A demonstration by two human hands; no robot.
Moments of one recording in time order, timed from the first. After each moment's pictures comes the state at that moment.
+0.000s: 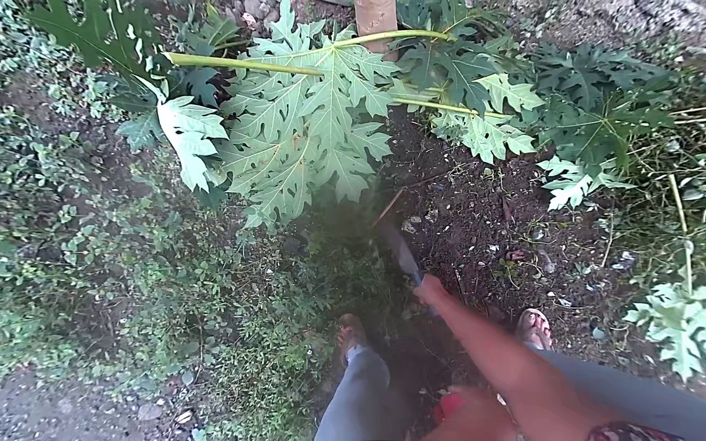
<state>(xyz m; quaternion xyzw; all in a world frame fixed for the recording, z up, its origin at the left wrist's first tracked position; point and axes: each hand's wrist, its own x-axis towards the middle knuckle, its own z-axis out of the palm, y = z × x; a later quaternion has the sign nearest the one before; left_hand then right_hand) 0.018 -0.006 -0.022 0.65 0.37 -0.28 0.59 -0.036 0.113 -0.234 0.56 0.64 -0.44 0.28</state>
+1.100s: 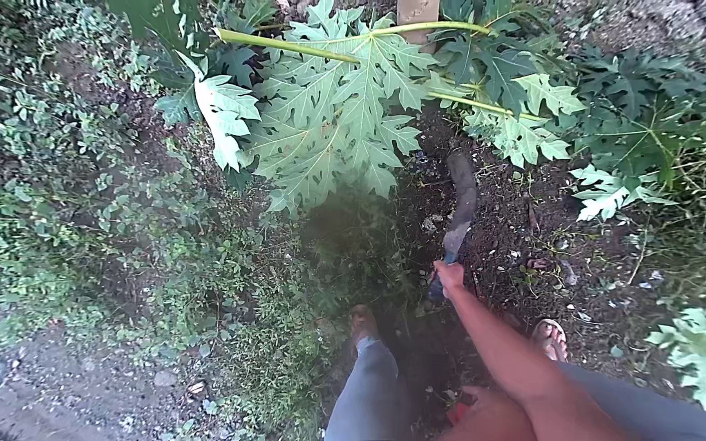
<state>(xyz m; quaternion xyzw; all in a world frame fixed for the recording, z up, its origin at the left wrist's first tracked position) 0.012 -0.003 -0.018 0.61 0.40 -0.29 0.62 -0.057 0.112 -0.234 0.69 0.48 -0.54 -0.03</state>
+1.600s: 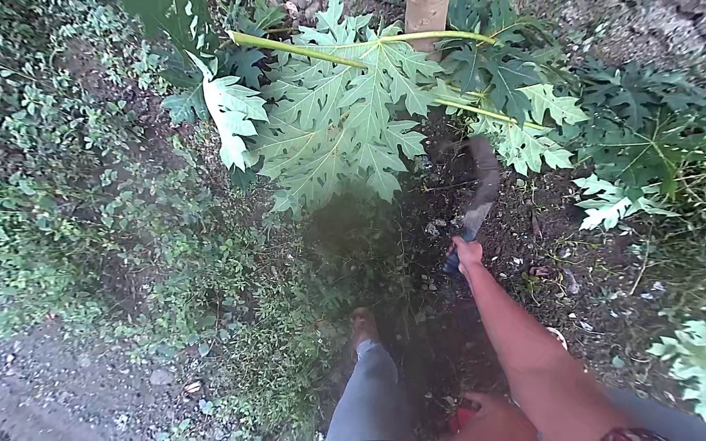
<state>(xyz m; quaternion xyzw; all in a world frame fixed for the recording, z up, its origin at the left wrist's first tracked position) -0.003 -0.011 0.003 0.61 0.43 -0.22 0.63 -0.084 0.179 -0.208 0.69 0.45 -0.55 -0.16</state>
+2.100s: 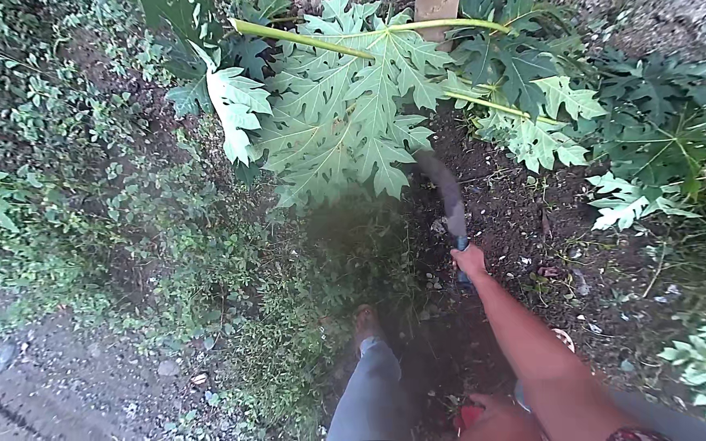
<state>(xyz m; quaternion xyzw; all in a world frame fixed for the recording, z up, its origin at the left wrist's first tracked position) -0.013 -0.004 0.013 0.63 0.39 -0.27 0.61 -0.071 0.179 -0.218 0.64 0.64 -0.42 0.09</state>
